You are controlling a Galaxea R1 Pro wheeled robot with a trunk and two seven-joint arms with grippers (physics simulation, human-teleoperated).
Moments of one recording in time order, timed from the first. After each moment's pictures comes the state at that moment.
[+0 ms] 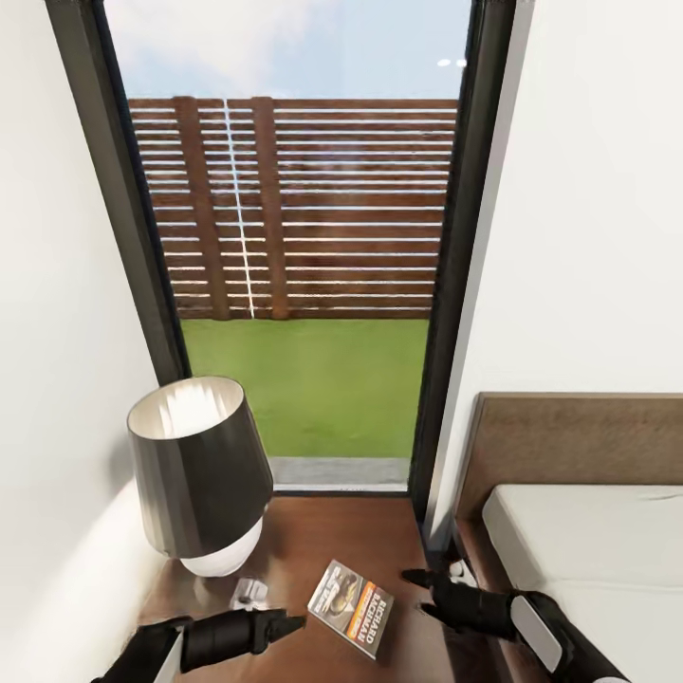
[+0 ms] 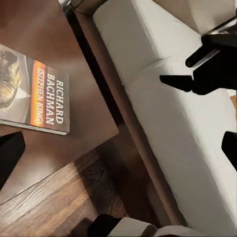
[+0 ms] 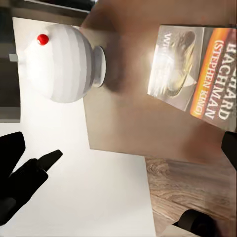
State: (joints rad) left arm -0.39 0.02 0.20 -0.58 -0.08 0.32 -1.13; right arm -0.46 -0.15 0.09 -0.53 -0.72 0.73 0.65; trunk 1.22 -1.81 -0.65
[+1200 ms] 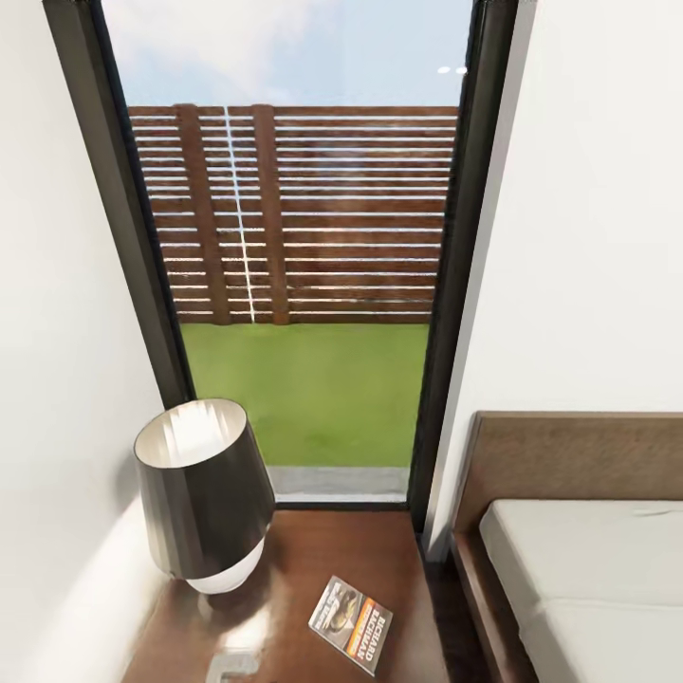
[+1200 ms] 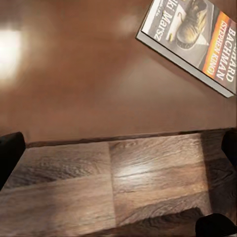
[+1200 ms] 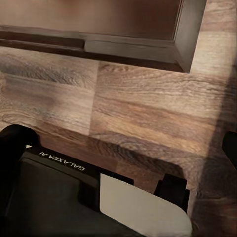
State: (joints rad) left arm -0.38 0.01 0.20 -0.17 -0.08 -0.08 -0.41; right arm -0.46 -0.19 0.09 0.02 -0.02 0.07 0.64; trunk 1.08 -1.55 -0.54
